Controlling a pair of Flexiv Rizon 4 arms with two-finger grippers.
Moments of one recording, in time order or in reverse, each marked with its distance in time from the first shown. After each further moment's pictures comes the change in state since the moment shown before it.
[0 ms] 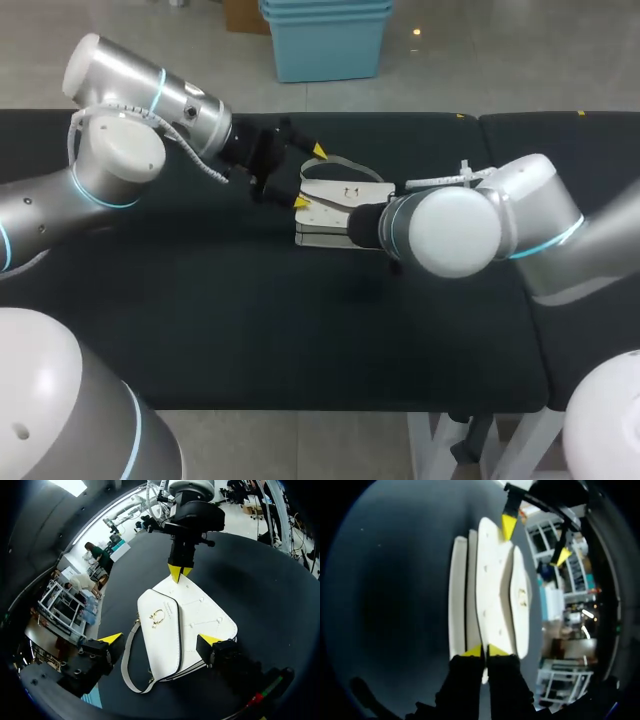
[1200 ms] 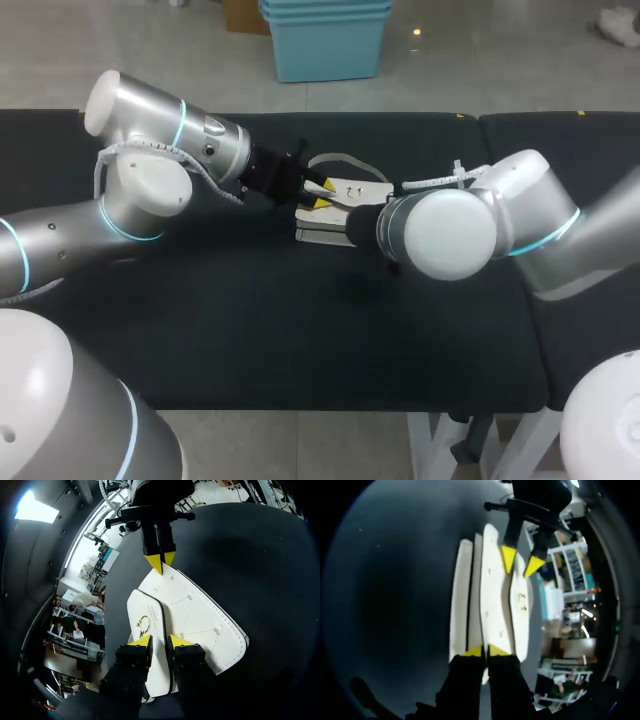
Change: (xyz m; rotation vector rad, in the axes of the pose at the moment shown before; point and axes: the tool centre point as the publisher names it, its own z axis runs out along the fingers) left arm 0.009 0.003 0.041 -0.051 -0.051 0.258; right arm 0.000 0.002 0.000 0.007 -0.007 0.001
